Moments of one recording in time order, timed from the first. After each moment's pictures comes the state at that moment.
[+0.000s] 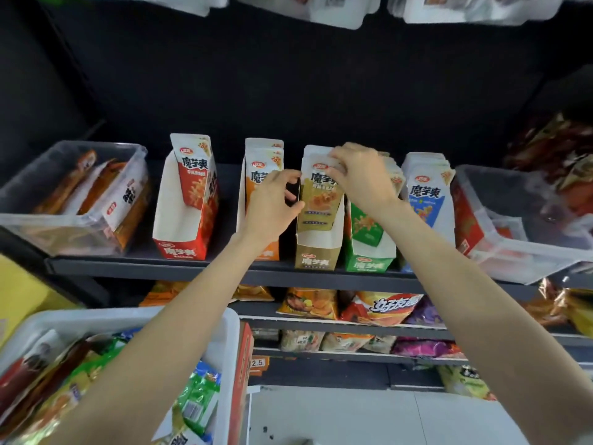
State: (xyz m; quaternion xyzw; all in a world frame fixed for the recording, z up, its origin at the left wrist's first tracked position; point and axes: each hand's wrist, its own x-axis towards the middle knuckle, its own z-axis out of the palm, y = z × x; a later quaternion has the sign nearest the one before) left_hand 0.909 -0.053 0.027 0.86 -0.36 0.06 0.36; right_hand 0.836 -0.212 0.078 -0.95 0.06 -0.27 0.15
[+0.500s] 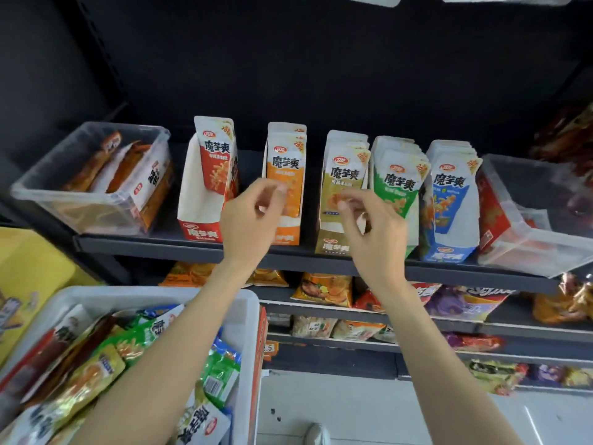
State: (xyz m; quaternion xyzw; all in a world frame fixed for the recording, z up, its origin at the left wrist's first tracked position) left_hand 0.861 0.027 0.030 0.78 -0.28 0.12 0.54; right_hand 0.757 -0.121 0.032 -0.85 0.10 -0.42 0.29
